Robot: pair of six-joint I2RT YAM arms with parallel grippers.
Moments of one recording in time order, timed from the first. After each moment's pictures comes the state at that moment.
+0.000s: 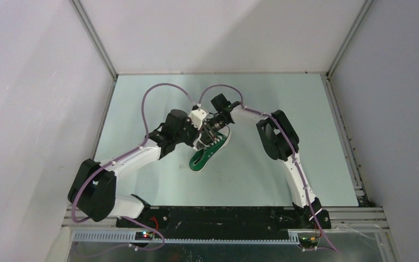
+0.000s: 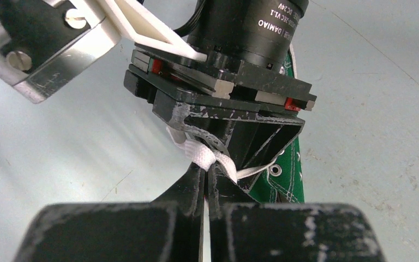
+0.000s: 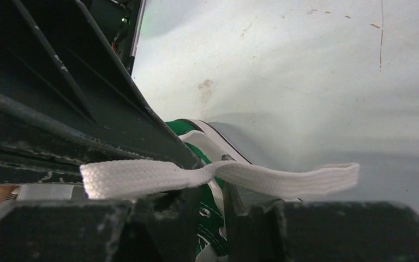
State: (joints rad) left arm -0.55 1.36 0.80 -0.08 0.13 0.17; right arm 0.63 2.37 1.77 -0.54 -1.23 -0.37
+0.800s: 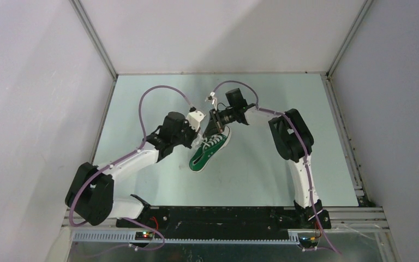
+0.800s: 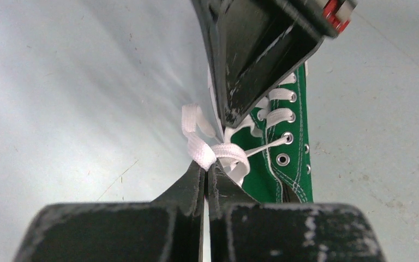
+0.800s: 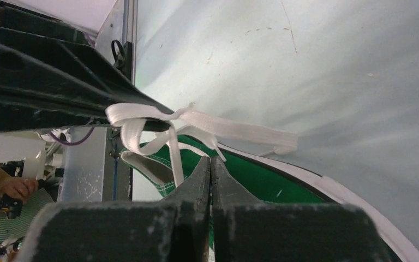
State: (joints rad) left arm -0.54 1.32 0.76 -0.06 0.12 0.17; right arm 0.54 2.23 1.52 -0.07 -1.16 0.13
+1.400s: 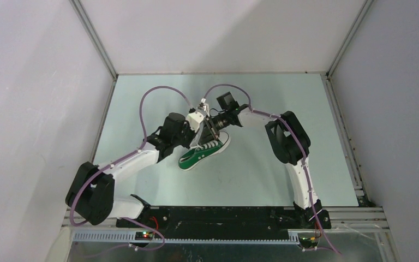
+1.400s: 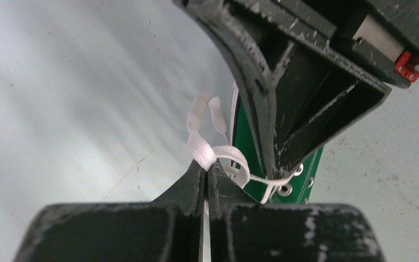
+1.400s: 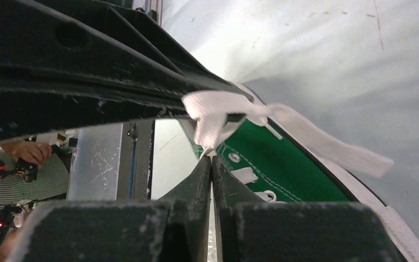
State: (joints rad) left arm -0.54 1.32 0.75 -0.07 0.03 0.20; right arm 0.60 2.21 1.54 -0.23 -1.19 0.03
